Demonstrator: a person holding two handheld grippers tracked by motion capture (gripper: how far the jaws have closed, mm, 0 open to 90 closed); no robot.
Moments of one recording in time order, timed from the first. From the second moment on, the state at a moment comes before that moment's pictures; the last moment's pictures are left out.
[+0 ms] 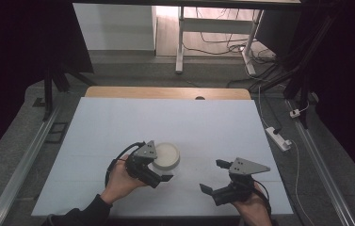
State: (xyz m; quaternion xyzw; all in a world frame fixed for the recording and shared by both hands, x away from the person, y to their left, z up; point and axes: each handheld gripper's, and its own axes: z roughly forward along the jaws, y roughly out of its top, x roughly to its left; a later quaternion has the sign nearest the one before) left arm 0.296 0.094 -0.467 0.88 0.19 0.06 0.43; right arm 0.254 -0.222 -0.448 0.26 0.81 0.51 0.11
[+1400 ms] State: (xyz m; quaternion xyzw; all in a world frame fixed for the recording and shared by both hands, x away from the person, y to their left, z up) left arm 0.297 0.088 -0.470 0.88 0.18 0.07 0.43; right arm 0.296 -0.105 -0.432 0.20 0.84 0.50 0.11
